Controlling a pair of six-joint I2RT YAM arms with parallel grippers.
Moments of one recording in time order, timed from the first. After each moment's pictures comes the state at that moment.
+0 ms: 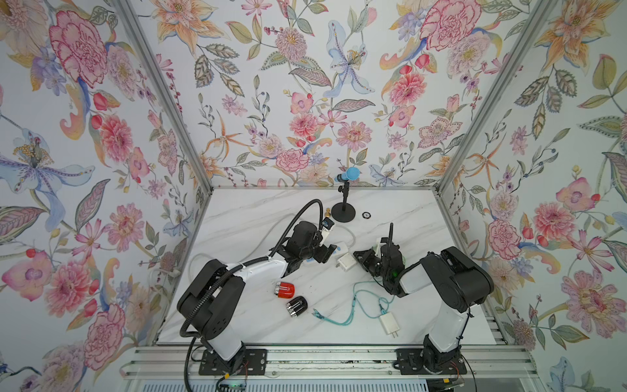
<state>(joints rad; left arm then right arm) -0.67 1.66 0.94 0.15 0.11 0.10 0.42 1.84 0.50 0.87 -0.26 1.09</state>
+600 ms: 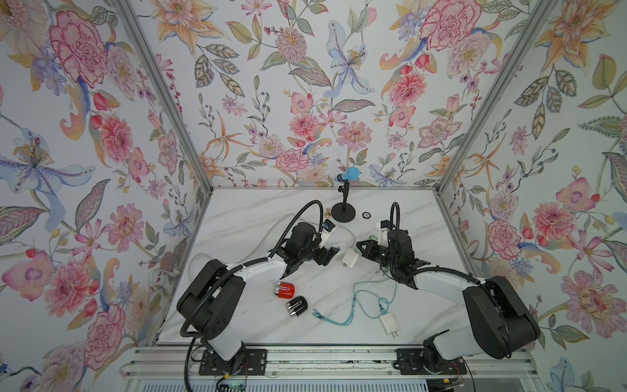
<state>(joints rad) -0.65 1.65 0.92 0.20 0.25 0.10 0.41 1.44 0.64 0.29 -0.31 0.70</state>
